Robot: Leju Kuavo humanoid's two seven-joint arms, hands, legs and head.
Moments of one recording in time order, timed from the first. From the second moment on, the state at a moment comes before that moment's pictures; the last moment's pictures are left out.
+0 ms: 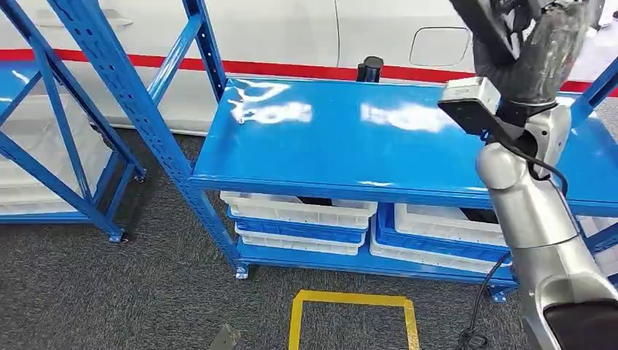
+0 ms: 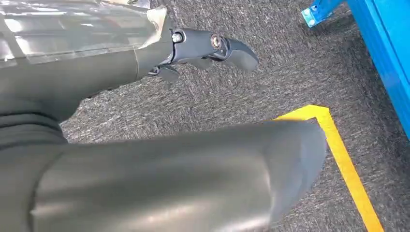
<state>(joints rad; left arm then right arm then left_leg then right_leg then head) -0.12 -0.06 -0.51 -0.32 0.09 0.29 -0.37 -0.86 -0.31 0.37 -1.41 0.66 -0.67 -0.19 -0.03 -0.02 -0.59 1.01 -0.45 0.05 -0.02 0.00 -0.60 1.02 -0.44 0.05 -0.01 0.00</state>
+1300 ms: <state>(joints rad) -0.12 -0.06 -0.49 -0.32 0.17 0.29 -0.39 -0.71 -0.30 0.31 -1.65 0.67 -0.69 -0.19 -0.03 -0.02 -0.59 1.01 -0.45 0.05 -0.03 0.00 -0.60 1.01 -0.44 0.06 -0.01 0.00</state>
